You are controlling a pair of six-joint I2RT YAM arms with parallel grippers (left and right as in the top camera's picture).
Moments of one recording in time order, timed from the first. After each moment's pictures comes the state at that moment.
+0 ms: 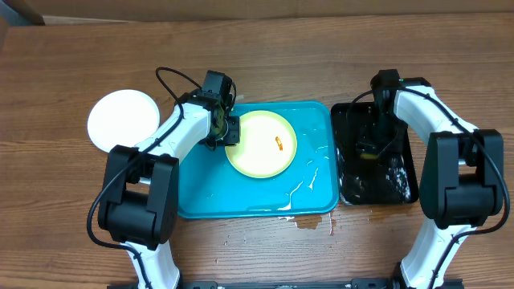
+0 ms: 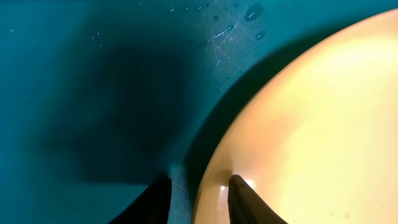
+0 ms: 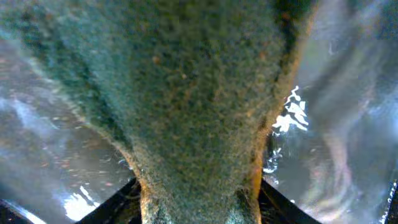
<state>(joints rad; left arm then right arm) -0.27 1.97 1.30 -0.69 0.07 -0.26 0.05 2.05 1.39 -1.05 -0.04 0.30</state>
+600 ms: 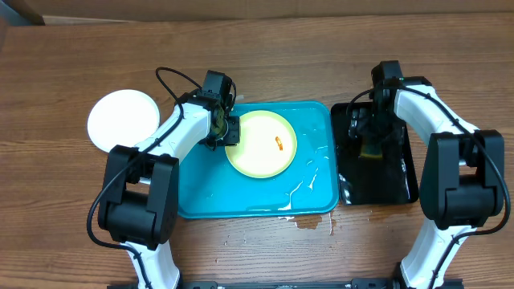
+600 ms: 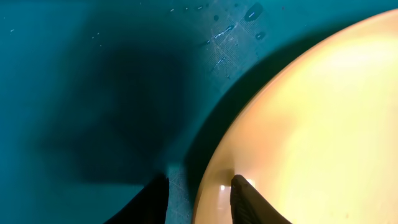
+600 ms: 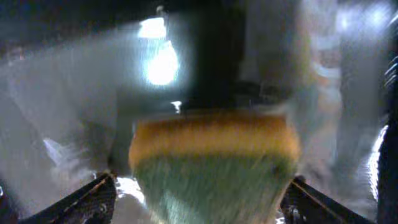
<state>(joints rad) -0.27 1.97 1.30 -0.69 0.07 -0.26 0.05 2.04 1.39 -0.86 0.01 0.25</state>
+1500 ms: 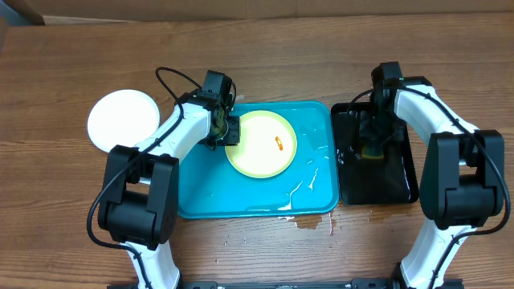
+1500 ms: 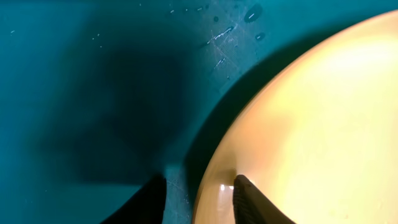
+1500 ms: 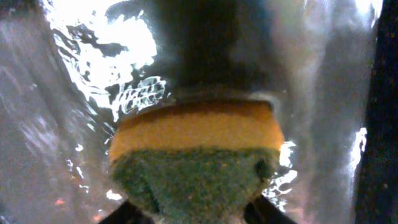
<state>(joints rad) -0.27 1.97 1.30 -0.68 0.07 -0.26 0.05 2.04 1.39 -0.92 0.03 0.23</state>
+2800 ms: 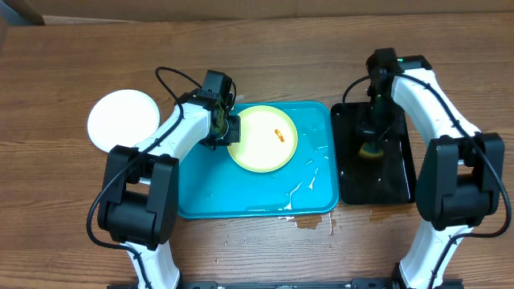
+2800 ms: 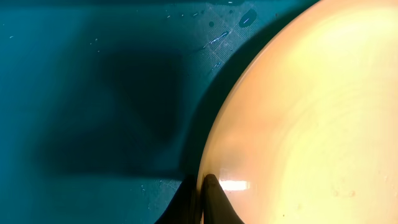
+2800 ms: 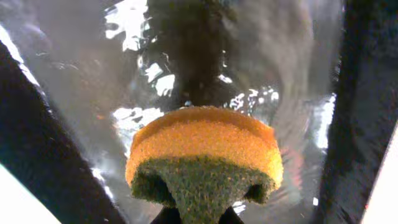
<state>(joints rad) -0.27 1.97 1.30 -0.68 0.07 -0.26 0.10 2.04 1.59 -1.24 0.04 0.27</state>
